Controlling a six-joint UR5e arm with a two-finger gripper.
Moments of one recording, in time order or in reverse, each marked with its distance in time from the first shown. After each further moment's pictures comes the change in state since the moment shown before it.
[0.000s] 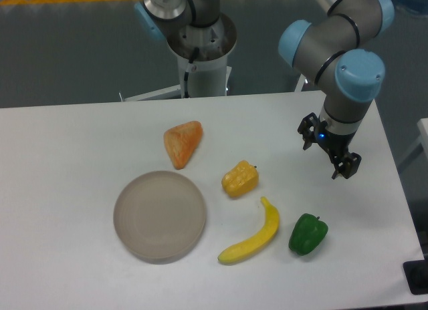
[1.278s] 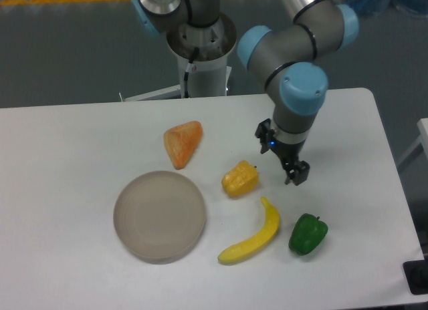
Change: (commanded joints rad) arm -0.189 0.028 -0.120 0.017 -0.003 -0.213
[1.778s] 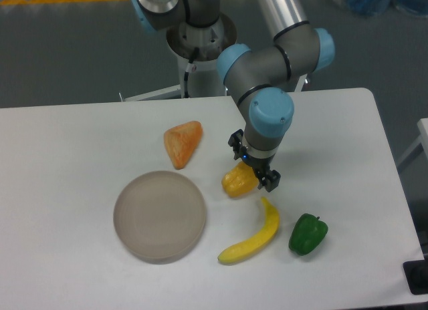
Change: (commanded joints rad) arm -0.040 -0.034 -0.075 0.003 0.002 -0.052
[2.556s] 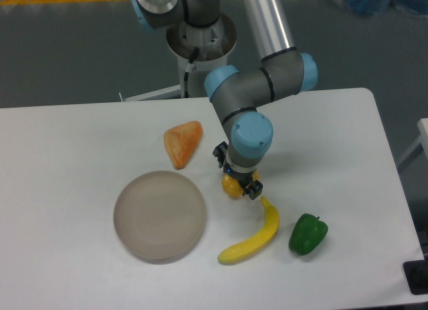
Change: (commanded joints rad) arm -0.037 -0.054 -0.023 0.071 -0.002 -0.055
